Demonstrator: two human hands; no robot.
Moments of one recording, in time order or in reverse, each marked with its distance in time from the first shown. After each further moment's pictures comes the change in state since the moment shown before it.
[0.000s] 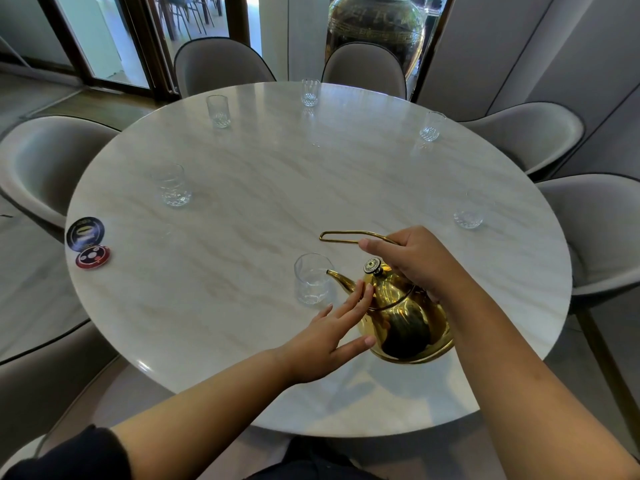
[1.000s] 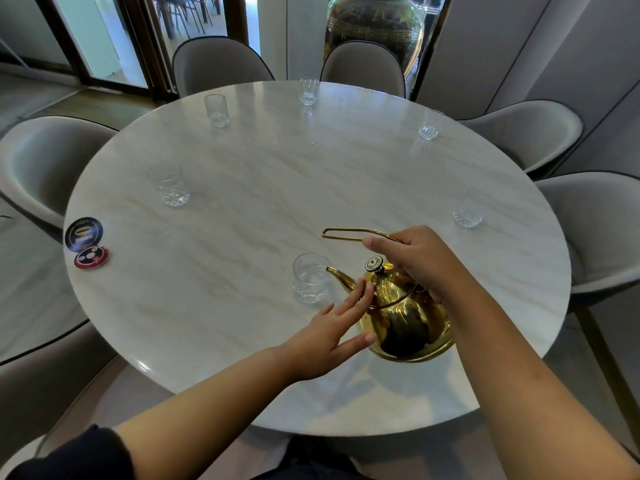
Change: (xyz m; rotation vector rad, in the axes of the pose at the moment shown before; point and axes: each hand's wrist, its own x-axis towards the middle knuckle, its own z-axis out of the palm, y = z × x) left_hand 0.005 0.002 0.000 0.005 0.008 0.003; right_hand 0.000 0.006 -0.004 0.048 0.029 -0.003
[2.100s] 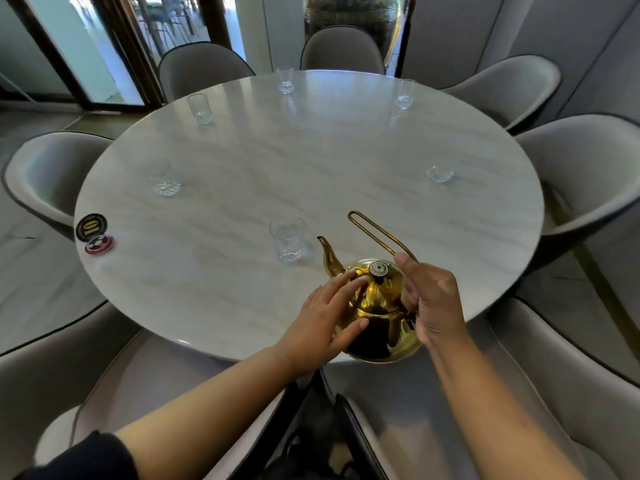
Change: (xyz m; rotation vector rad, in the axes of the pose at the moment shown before) left_hand -0.045 0.055 0.077 0.109 0.213 -0.019; right_hand -0.148 0.076 0.010 0.871 0.338 0.016
